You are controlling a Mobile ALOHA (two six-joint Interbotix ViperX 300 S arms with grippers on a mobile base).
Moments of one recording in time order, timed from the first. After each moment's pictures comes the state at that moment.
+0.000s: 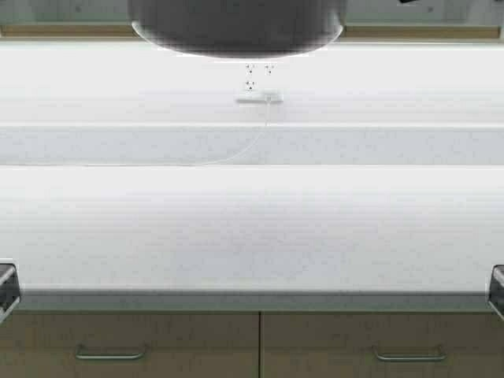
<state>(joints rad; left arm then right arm) -0.38 -0.23 0.68 -0.43 -0.72 -0.79 0.42 -0.12 0.67 0.21 -0.90 1.17</state>
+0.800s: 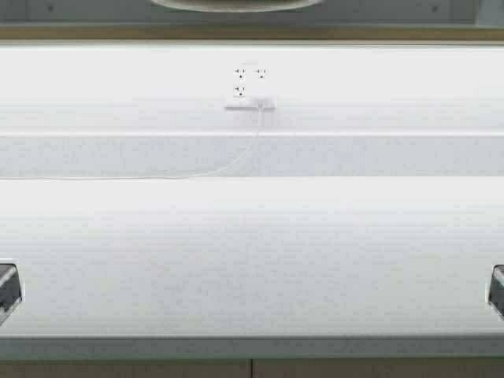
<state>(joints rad) -0.37 -0.21 0.52 -0.51 -0.60 -0.73 0.42 -0.13 0.45 0.24 -0.62 1.16</state>
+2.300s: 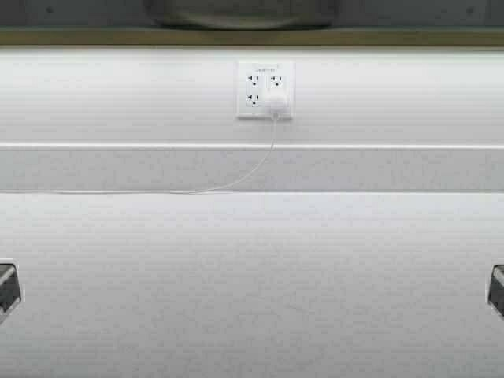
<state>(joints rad) -0.37 0.06 0.27 -0.53 -0.54 -0.79 0.41 0.09 0.33 0.29 -0.65 1.17</state>
